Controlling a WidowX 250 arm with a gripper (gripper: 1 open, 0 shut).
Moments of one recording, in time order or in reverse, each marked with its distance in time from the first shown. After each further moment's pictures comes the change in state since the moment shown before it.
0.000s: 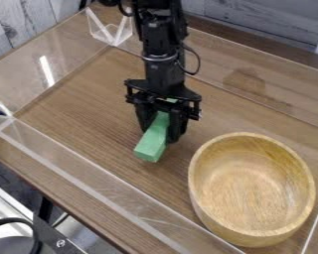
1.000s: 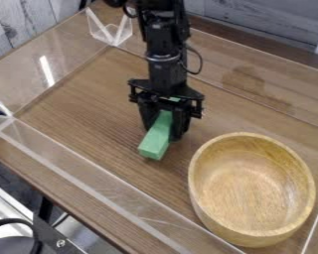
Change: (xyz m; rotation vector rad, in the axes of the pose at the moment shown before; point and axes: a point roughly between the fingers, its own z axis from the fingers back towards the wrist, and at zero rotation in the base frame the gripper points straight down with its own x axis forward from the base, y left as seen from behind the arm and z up) arm 0.009 0.001 -0.004 0.002 -0.006 0.010
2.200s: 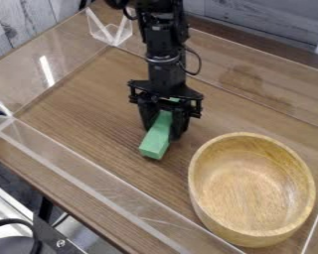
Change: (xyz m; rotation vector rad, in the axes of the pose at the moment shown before) arm 0.003 0.004 -0.004 -0.002 0.009 0.024
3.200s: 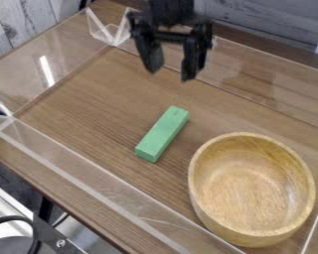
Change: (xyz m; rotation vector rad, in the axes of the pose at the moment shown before) arm -0.007 -0.023 0.104 -0.045 -0.152 -0.055
